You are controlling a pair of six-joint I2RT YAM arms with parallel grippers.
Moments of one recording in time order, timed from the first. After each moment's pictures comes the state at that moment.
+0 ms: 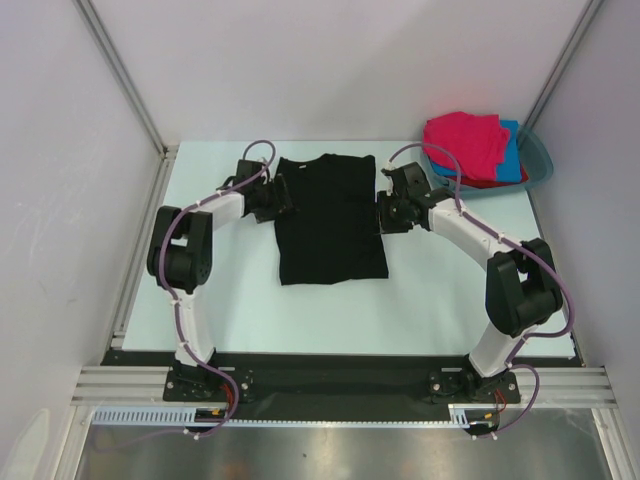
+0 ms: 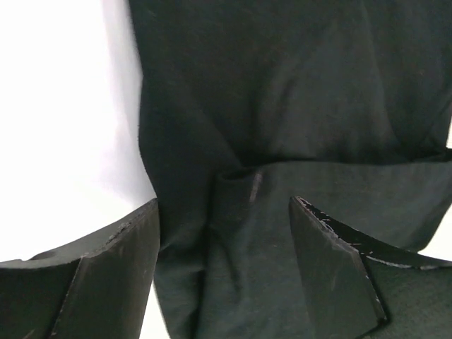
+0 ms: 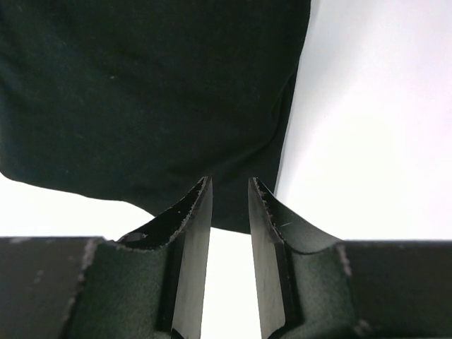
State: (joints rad) left arm -0.20 2.05 1.37 -0.18 0.24 -0.53; right arm 0.42 1.71 1.29 -0.51 -0.11 0.31
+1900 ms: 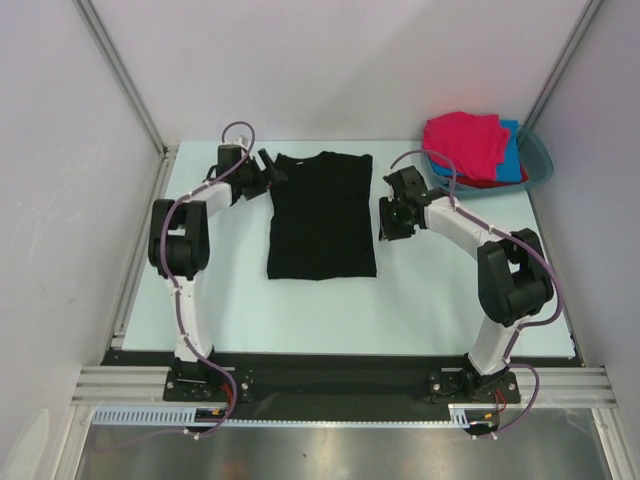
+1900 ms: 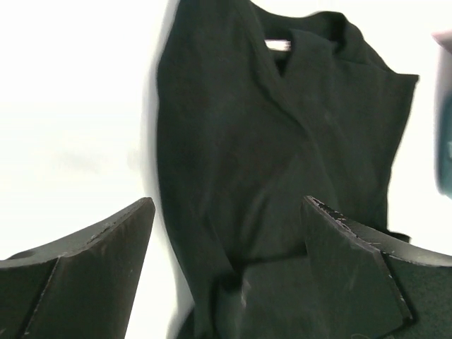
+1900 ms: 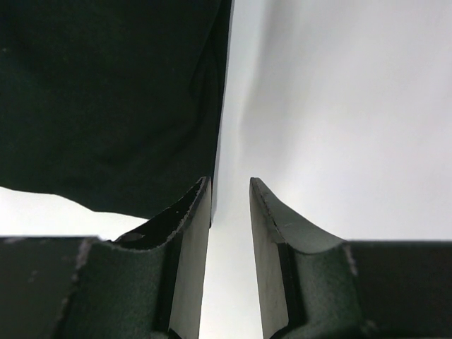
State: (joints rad) left arm -0.09 2.17 1.52 0.03 0.33 -0.57; right arm 0.40 1.78 1.30 -0.53 -0.09 0.31
